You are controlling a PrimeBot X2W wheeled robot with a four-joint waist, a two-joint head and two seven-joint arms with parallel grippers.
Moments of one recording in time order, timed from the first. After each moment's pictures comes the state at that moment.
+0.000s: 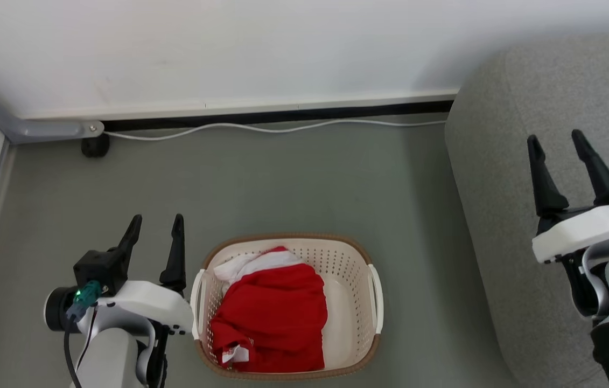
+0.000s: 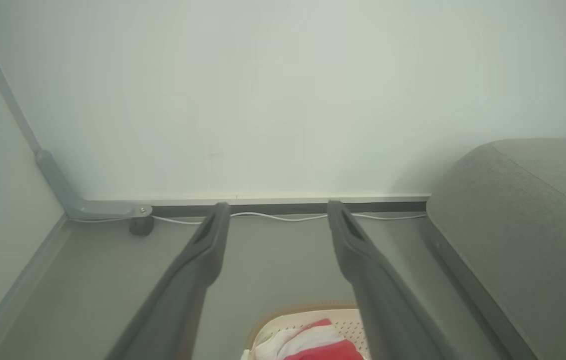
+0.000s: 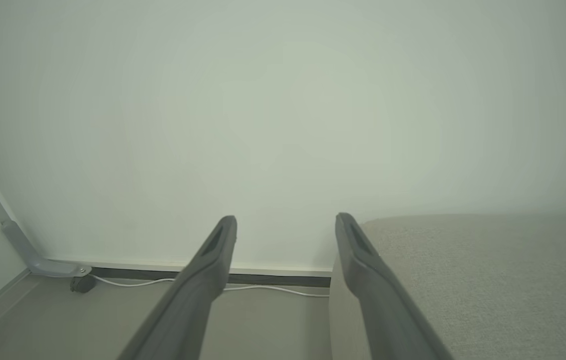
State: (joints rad) left arm -0.28 0.03 -0.02 0.51 -0.17 -0.07 -0.25; right arm -0.47 -0.25 0.17 0.48 0.35 0.13 -0.25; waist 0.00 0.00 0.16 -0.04
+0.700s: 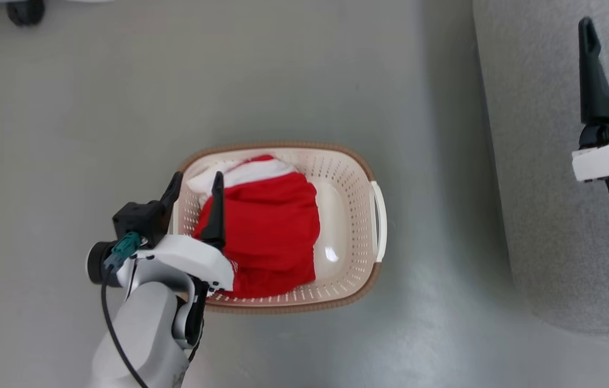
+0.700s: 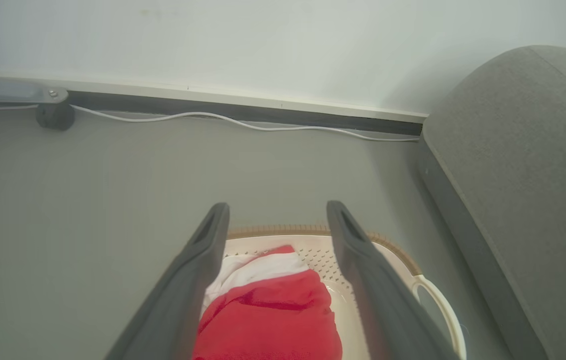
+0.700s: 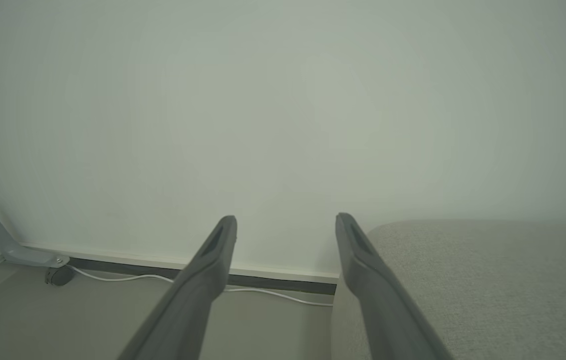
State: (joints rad) left arm -0.45 0.03 -0.25 0.57 -0.37 0.04 -0.25; right arm -0.64 -0.32 0.15 0.31 0.38 0.13 -0.25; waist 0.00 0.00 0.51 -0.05
